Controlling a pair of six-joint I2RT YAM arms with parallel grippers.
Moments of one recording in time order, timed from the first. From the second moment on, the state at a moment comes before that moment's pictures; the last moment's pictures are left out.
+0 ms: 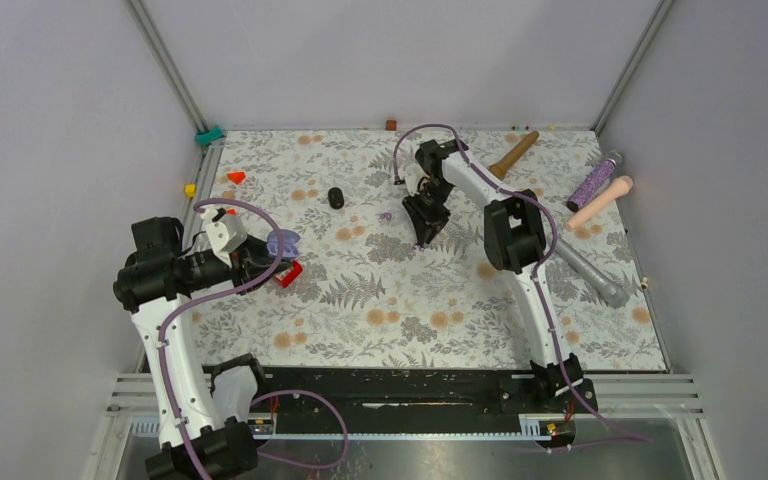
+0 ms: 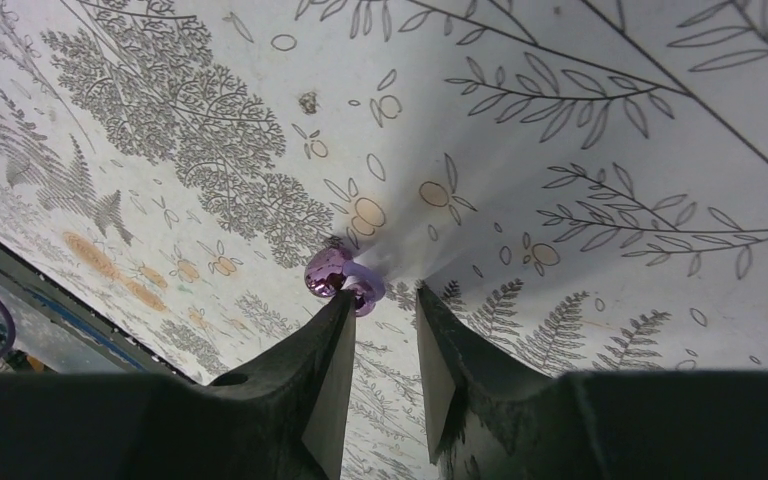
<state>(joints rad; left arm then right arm) 0.39 0.86 1.10 -1.32 1.38 1.09 0.44 2.52 2.22 -1.30 -0.41 -0.22</state>
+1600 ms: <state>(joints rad) 0.40 0.86 1.10 -1.32 1.39 1.09 0.46 2.51 2.33 -1.32 -0.38 -0.36</state>
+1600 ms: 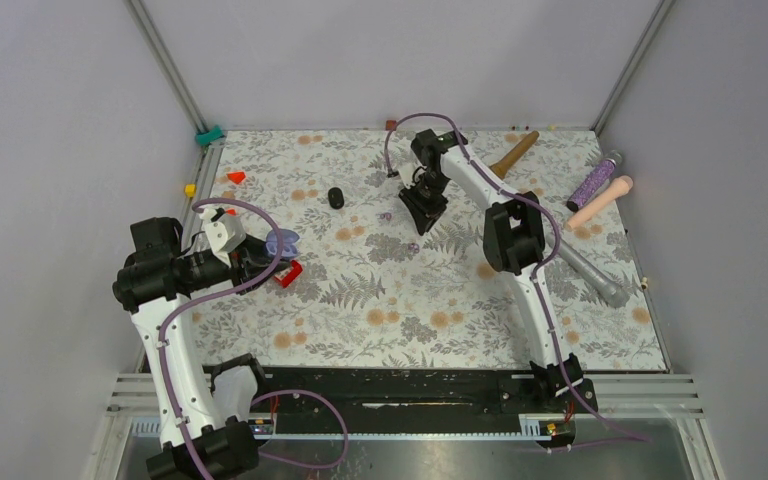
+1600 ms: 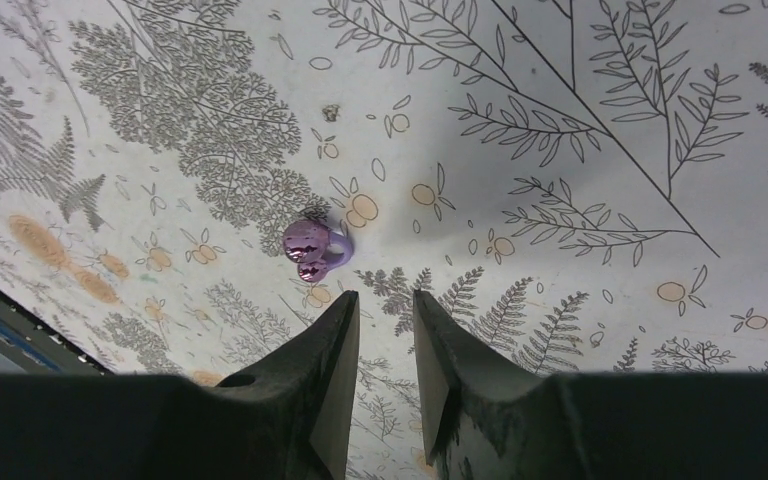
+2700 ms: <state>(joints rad) 0.41 0.86 1.10 -1.32 1.39 1.10 0.55 2.49 2.21 -1.24 -0.21 -0.31</state>
